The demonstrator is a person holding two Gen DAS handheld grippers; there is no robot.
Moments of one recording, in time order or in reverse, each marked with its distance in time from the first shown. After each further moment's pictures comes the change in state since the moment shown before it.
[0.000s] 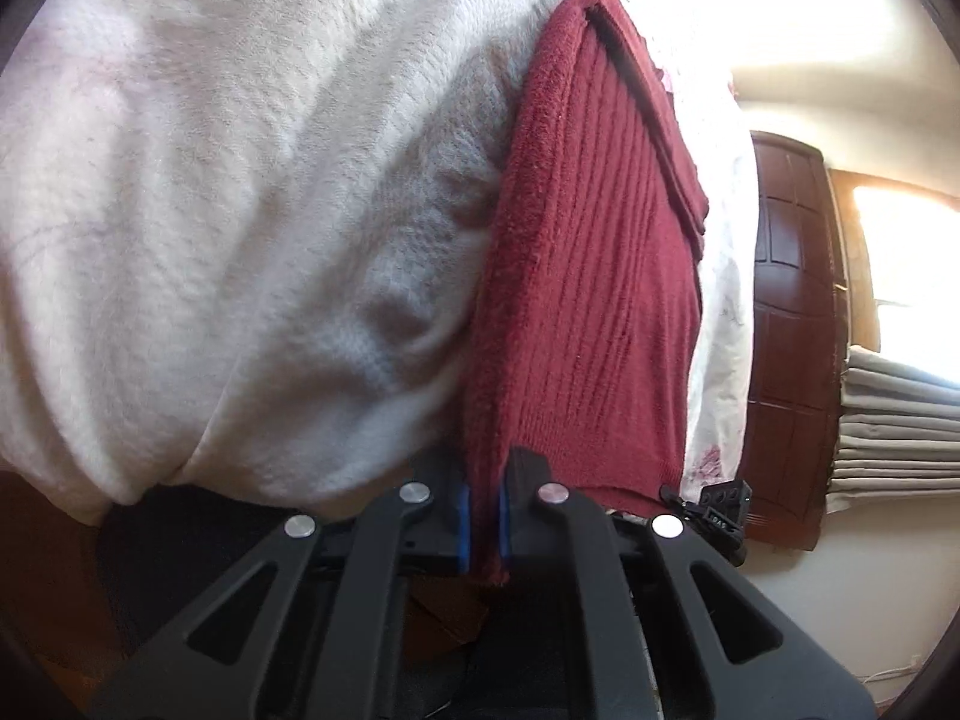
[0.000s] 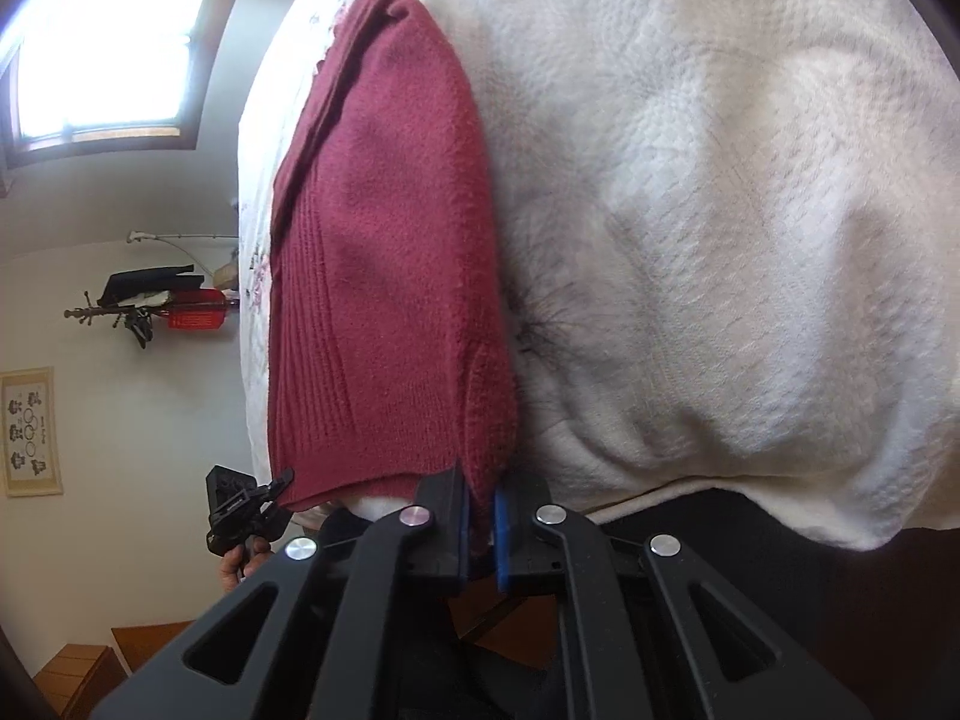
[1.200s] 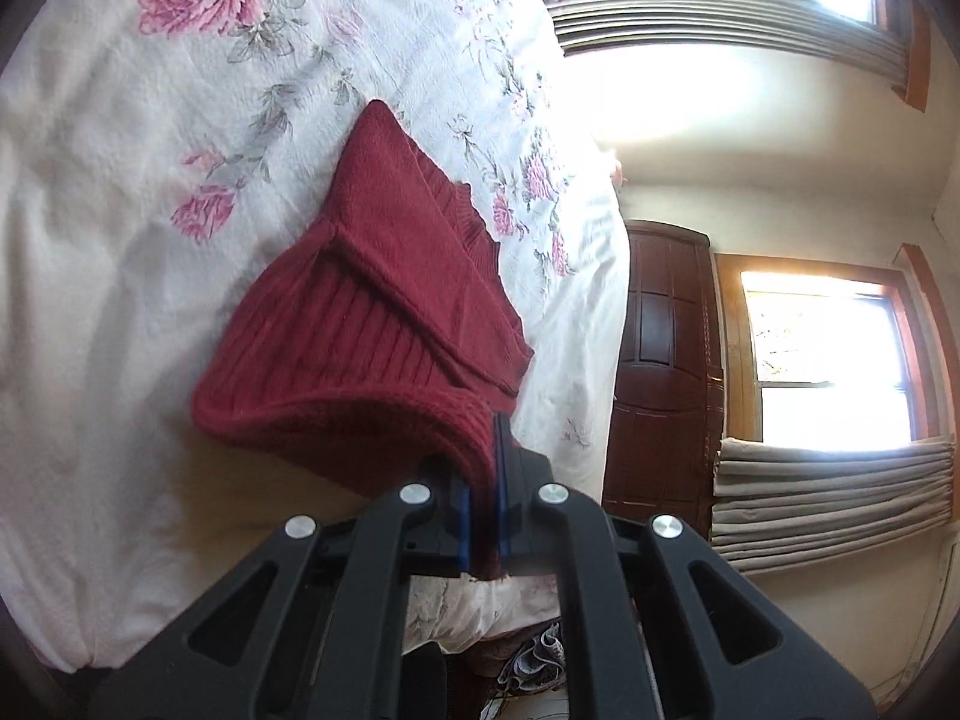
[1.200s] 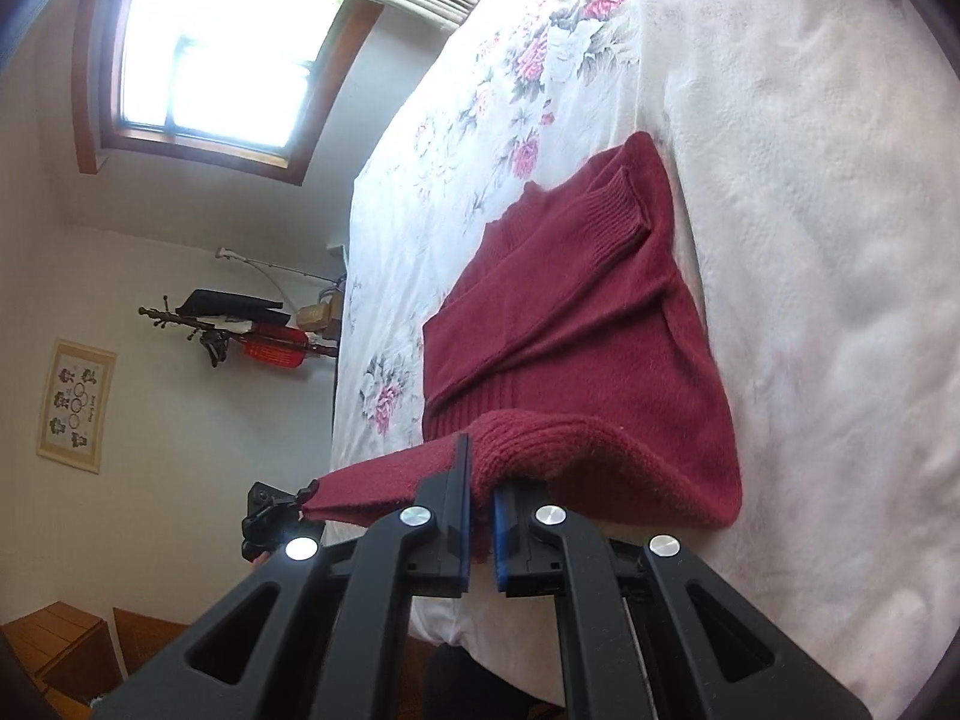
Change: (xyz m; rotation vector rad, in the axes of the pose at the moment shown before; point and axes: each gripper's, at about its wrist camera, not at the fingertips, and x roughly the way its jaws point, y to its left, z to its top) left arm -0.024 -0.147 0.195 -0.012 -0.143 -0.215; right arm -0.055 0.161 0.207 -0.179 -0.158 0.143
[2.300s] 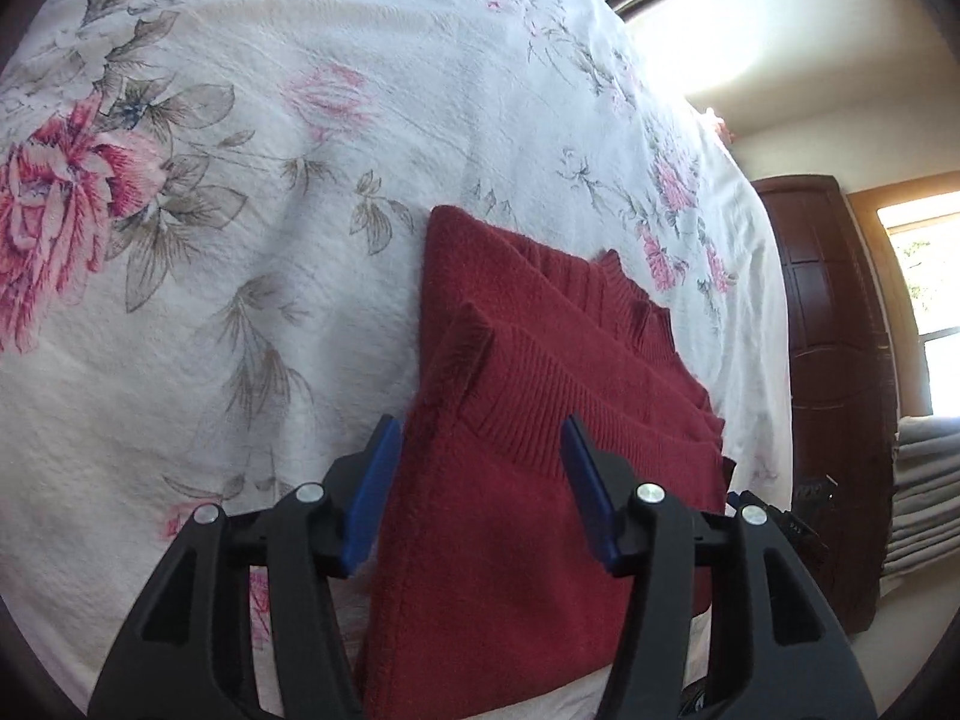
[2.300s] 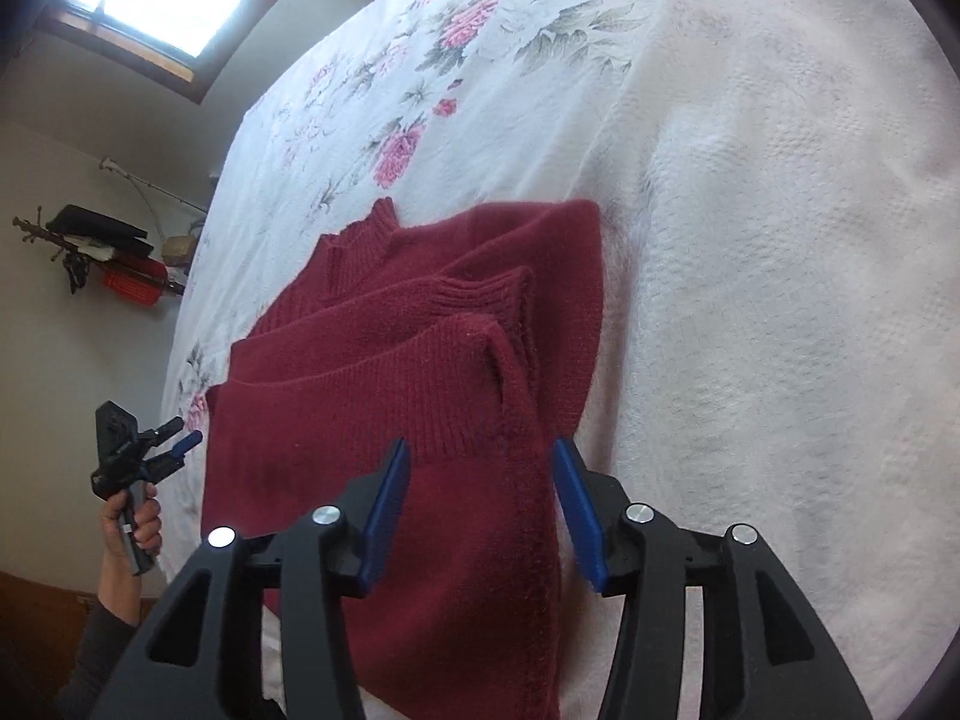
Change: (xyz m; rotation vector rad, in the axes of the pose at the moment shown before) left arm 0.114 0.026 0.135 0.252 0.040 0.386; right arm 0.129 -0.060 0.119 -0.194 0.098 -0.369
